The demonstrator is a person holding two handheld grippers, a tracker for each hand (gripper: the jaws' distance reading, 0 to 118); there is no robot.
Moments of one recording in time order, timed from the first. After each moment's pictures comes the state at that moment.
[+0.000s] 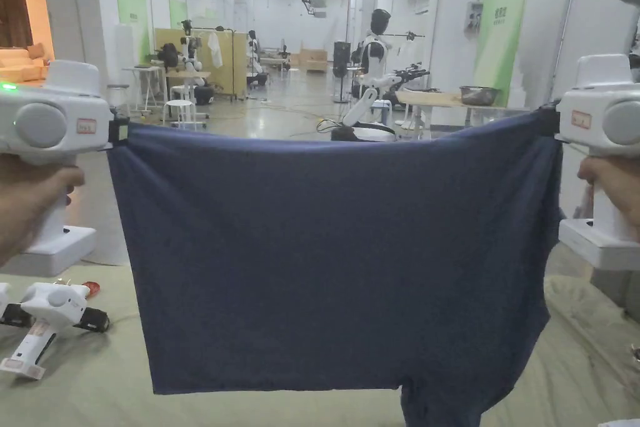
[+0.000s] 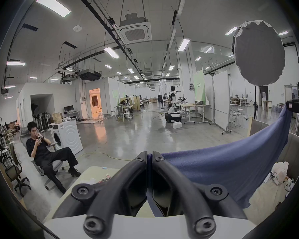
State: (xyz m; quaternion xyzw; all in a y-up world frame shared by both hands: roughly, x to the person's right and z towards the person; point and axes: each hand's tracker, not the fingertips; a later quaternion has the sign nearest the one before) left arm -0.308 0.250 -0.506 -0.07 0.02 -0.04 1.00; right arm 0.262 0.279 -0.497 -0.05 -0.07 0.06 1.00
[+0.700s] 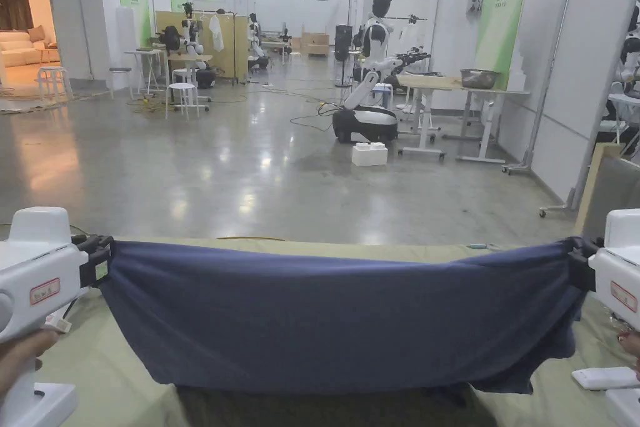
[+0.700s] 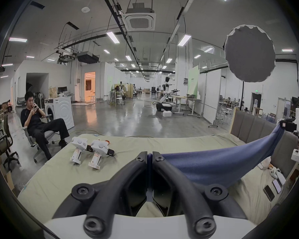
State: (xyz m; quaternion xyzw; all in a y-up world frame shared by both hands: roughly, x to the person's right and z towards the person) left arm -0.329 0.114 -0.325 -0.12 -0.02 0.02 0.99; right arm 0.255 0.132 -0.292 -0.11 -0.07 0.08 0.99
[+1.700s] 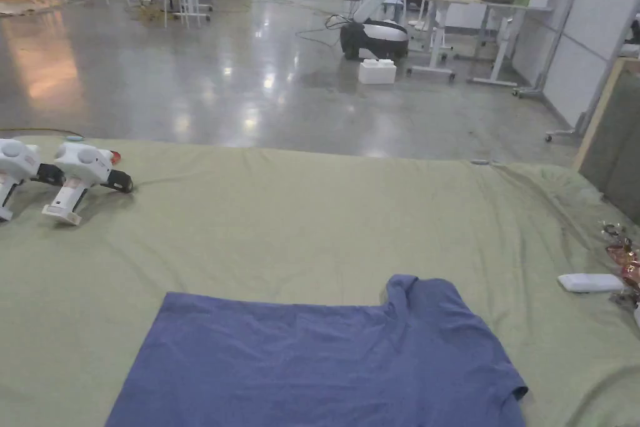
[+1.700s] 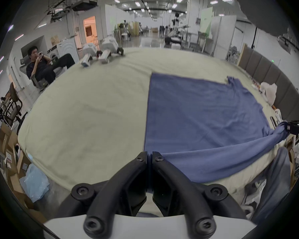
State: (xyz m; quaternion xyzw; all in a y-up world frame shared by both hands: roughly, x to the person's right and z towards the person) left arm -0.336 -0.124 -0.145 -0.44 0.01 0.02 0.90; right arm 0.244 -0.120 -0.129 -0.45 -0.04 0.13 0.88
